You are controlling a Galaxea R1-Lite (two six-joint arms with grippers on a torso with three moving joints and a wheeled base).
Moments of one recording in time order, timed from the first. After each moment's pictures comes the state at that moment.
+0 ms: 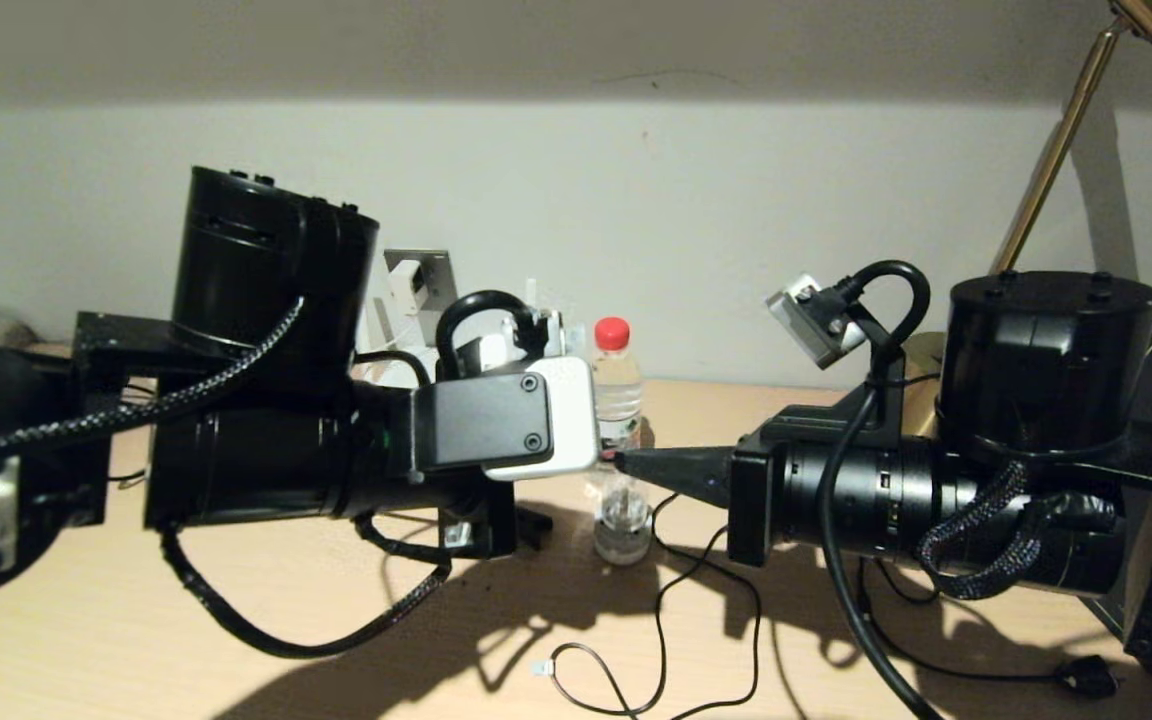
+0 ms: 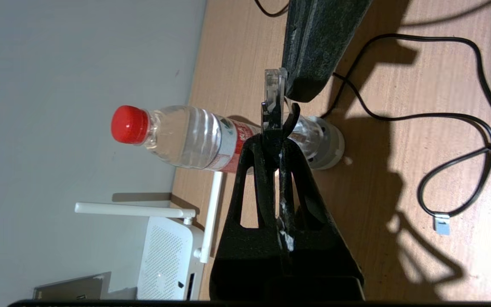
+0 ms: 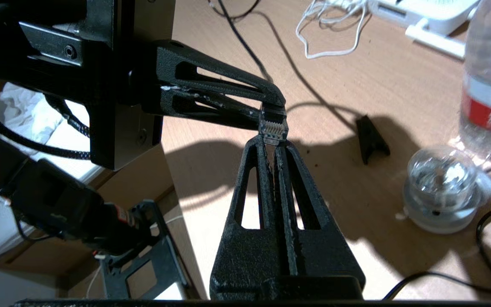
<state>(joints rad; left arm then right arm) -0.71 1.56 -1.14 -0.01 -0.15 1.04 0.76 1.60 -0.86 -0.55 0.33 0.34</state>
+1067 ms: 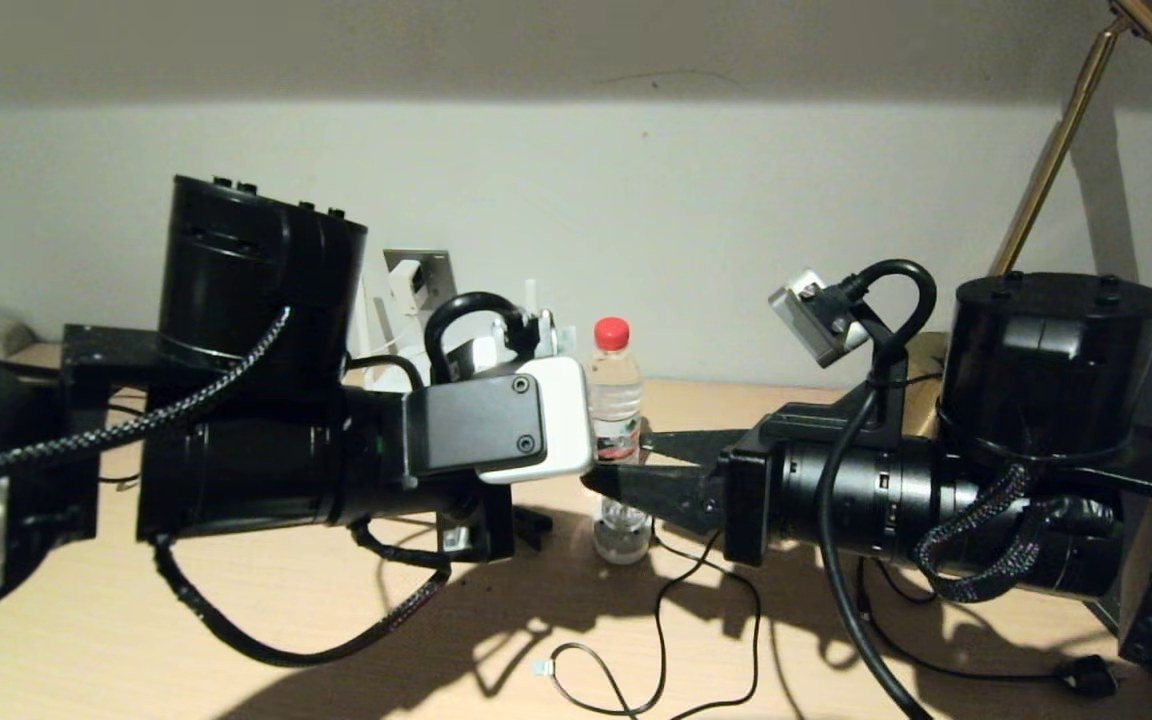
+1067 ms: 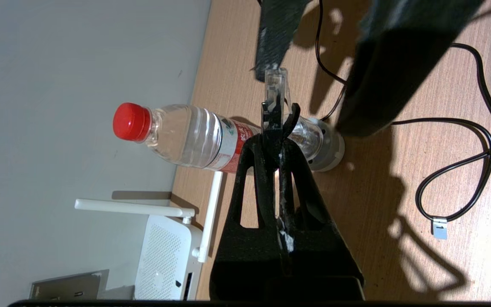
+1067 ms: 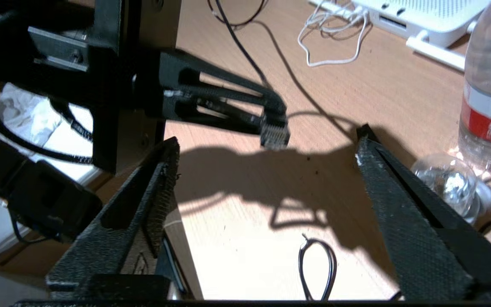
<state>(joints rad) -0.71 1.55 -1.11 -0.06 -0.15 1.02 0.77 1.60 -0.85 -0.60 0.32 0.33</state>
